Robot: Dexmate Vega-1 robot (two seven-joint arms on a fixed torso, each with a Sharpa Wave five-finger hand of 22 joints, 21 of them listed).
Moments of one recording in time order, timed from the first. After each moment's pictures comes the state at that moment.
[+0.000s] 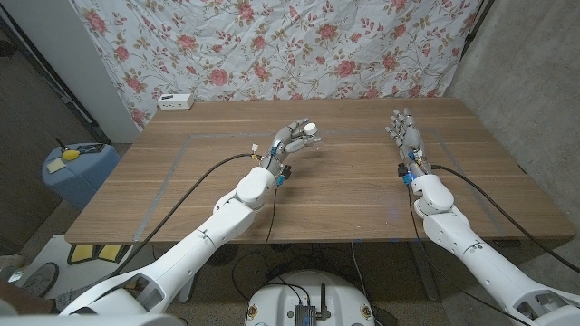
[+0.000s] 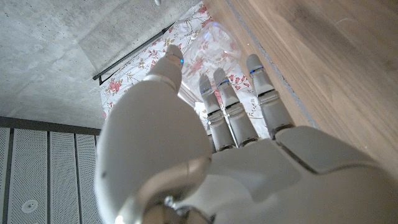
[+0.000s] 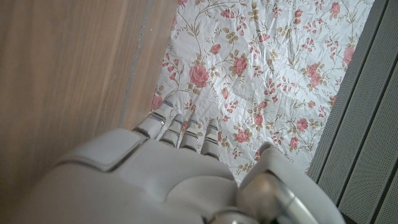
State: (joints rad) left arm 0.83 0.39 0.60 -1.52 -0.28 -0.18 0.21; left_hand 1.22 0.02 0.39 -0.17 0.18 0.22 0.14 0.19 0.17 0.84 -0.05 0.19 0.20 0.79 -0.09 0.17 0.16 0.69 0.21 0.24 0.17; right arm -0.94 -0.50 -0.32 -1.32 0.54 0.48 -0.11; right_hand 0.07 0.10 0.17 0.13 0.33 0.18 -0.08 0.19 0.18 0.16 -0.03 0.19 0.18 0.05 -0.04 0.20 0.19 0.27 -0.04 0.19 0.16
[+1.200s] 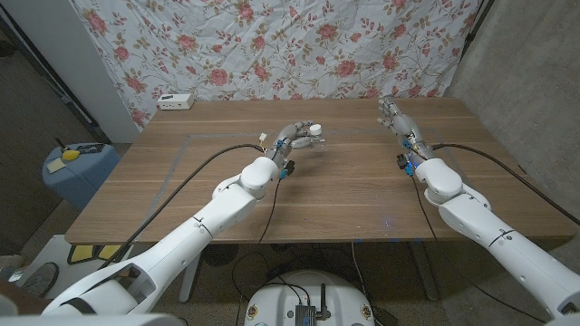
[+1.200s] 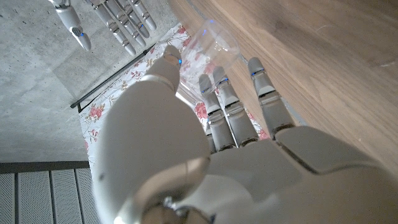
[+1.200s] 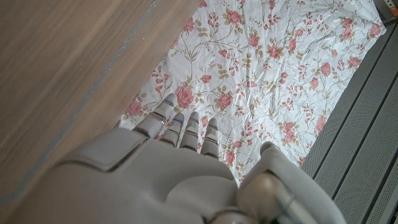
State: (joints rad) left arm 0.78 0.45 0.64 -1.69 -0.25 0.12 0.24; left_hand 1.21 0.00 0.40 -0.16 0.18 0.24 0.14 0.19 0.17 0.85 -0.04 0.20 0.20 0.83 -0.10 0.17 0.16 0.65 0.17 0.19 0.16; right arm -0.97 -0.70 -0.34 -1.63 0.34 0.22 -0.20; right_hand 0.08 0.09 0.17 0.12 0.33 0.17 -0.08 0.19 0.18 0.17 -0.03 0.19 0.18 0.05 -0.03 0.20 0.19 0.28 -0.04 0.19 0.16
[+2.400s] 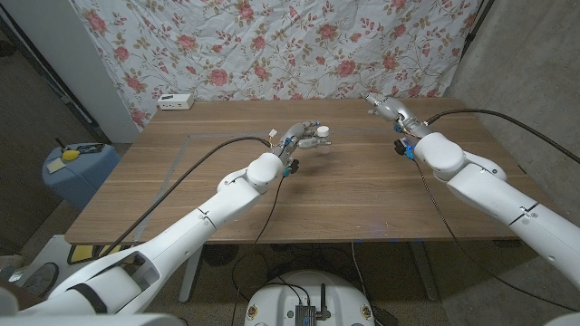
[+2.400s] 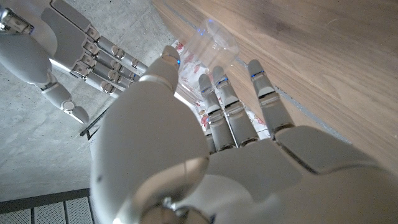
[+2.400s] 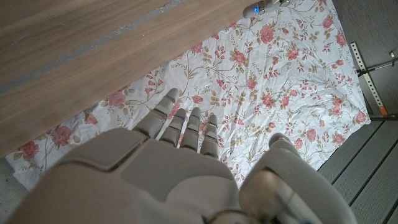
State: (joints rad) left arm 0.71 0.45 0.70 -1.65 -0.15 0.14 0.21; left_hand 1.19 -0.01 0.41 -0.15 0.18 0.24 0.14 0.19 0.17 0.85 -0.04 0.20 0.20 0.83 -0.10 0.17 0.16 0.63 0.17 0.18 0.16; right arm -0.89 -0.87 -0.39 -1.93 0.19 -0.18 -0.16; right_hand 0.16 0.05 0.18 0.05 0.33 0.22 -0.05 0.20 0.18 0.23 0.00 0.20 0.18 0.13 -0.04 0.20 0.18 0.35 -0.04 0.20 0.16
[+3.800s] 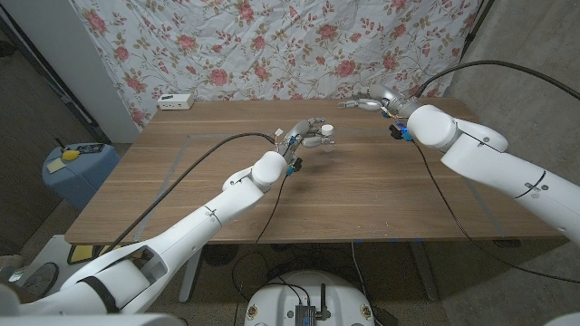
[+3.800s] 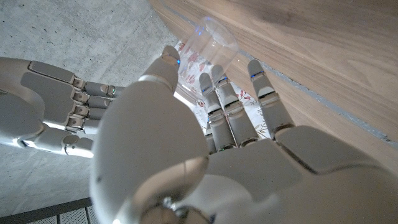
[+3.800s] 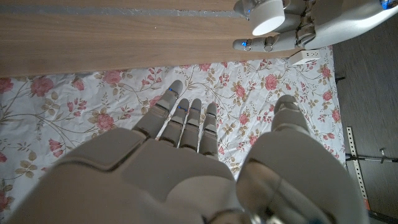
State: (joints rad) left arm 0.68 0.42 0.73 -1.57 -0.06 0.06 0.21; left_hand 1.19 -0.01 0.42 -0.16 0.18 0.24 0.14 0.19 0.17 0.86 -0.03 0.21 0.20 0.85 -0.11 0.17 0.16 0.62 0.16 0.18 0.16; right arm -0.67 -0.97 -0.55 -2.17 -0.03 -0.58 0.04; right_hand 0.46 0.00 0.25 -0.17 0.24 0.37 0.04 0.22 0.19 0.35 0.05 0.21 0.19 0.27 0.00 0.21 0.18 0.47 -0.01 0.20 0.17
